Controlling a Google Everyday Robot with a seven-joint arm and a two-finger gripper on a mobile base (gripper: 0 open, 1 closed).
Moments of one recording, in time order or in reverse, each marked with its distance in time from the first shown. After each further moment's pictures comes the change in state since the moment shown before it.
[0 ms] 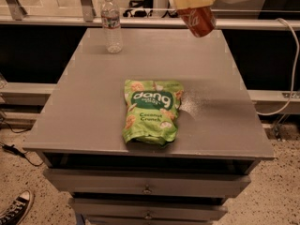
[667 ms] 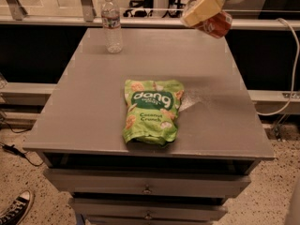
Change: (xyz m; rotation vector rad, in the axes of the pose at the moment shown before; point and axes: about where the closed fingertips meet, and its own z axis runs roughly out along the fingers) arm 0.045 -0.021 -0.005 -0.013 0.343 -0.190
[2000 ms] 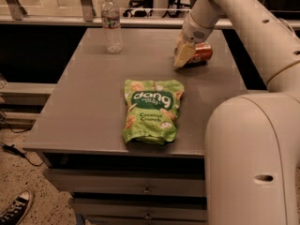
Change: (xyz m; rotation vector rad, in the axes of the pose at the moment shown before) arm 0.127 -0.032 0.151 -0.151 0.431 -0.167
